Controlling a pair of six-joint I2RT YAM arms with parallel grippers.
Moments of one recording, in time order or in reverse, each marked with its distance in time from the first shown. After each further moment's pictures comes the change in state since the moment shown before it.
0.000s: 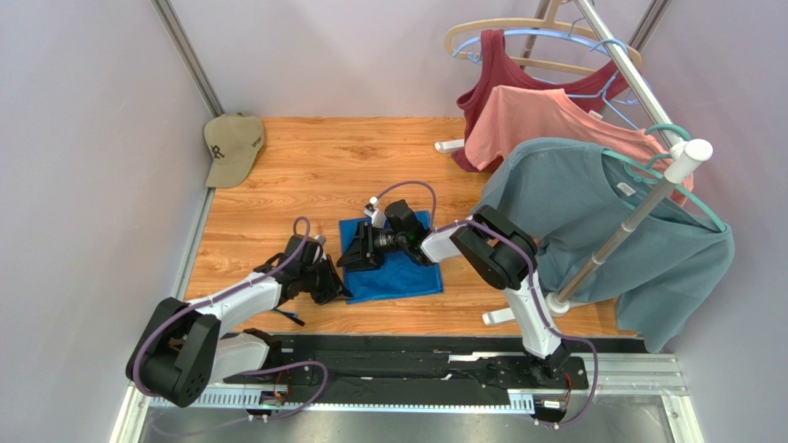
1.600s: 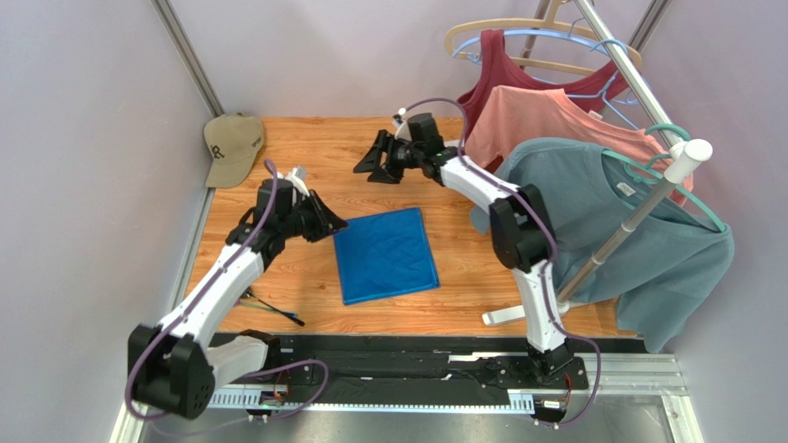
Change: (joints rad) left arm 0.139 -0.087 0.410 -0.140 0.018 0.066; right arm -0.255 0.069 0.745 -0.738 0.104 -0.232
